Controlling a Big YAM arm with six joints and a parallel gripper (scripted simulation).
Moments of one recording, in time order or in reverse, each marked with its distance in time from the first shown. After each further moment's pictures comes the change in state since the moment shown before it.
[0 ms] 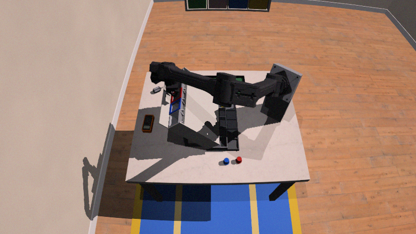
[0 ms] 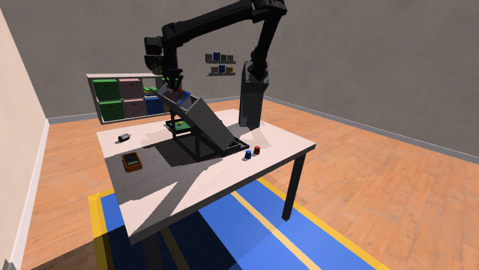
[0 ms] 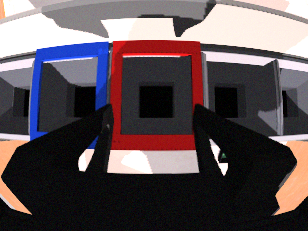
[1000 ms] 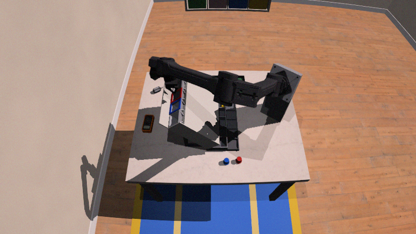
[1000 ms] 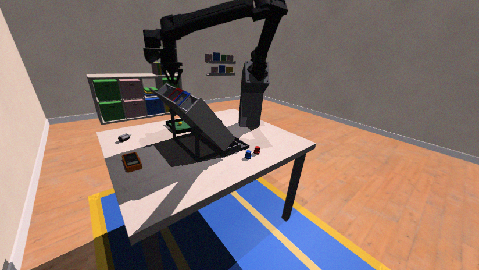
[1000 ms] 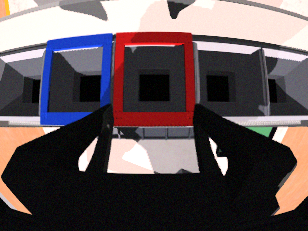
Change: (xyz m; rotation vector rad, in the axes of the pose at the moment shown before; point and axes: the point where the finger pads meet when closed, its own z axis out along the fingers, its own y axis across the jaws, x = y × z) arm 0.001 -0.002 -0.028 0.003 0.000 0.003
